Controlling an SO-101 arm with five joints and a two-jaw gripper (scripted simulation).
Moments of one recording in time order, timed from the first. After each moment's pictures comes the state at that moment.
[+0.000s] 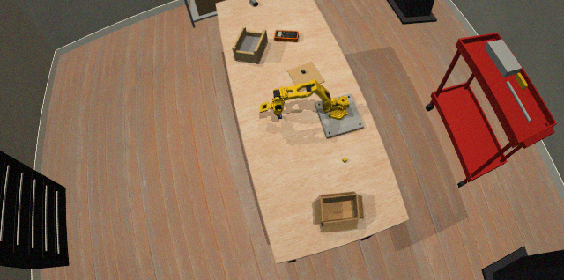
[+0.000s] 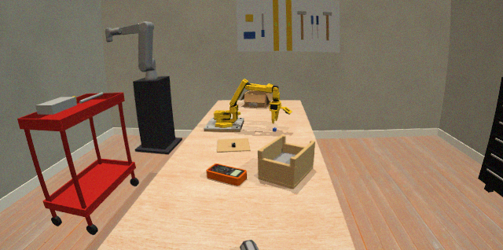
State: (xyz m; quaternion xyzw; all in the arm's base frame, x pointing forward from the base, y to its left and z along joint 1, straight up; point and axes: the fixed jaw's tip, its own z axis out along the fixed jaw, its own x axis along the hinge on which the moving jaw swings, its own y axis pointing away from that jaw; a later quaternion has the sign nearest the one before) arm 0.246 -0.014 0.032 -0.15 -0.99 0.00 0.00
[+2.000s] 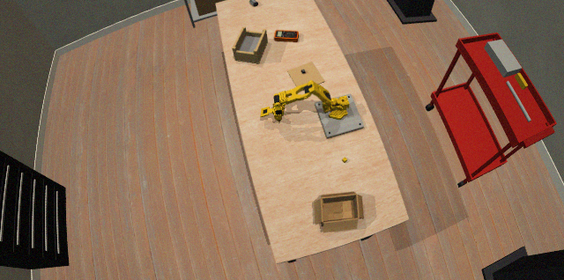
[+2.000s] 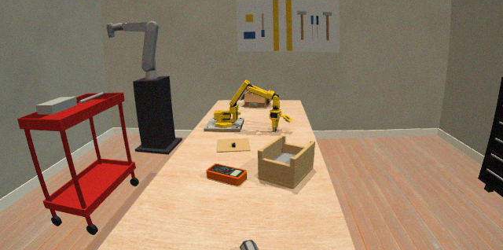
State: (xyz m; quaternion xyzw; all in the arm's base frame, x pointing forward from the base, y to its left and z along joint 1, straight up) arm 0.247 -0.015 -0.009 -0.15 -0.99 0.00 0.00
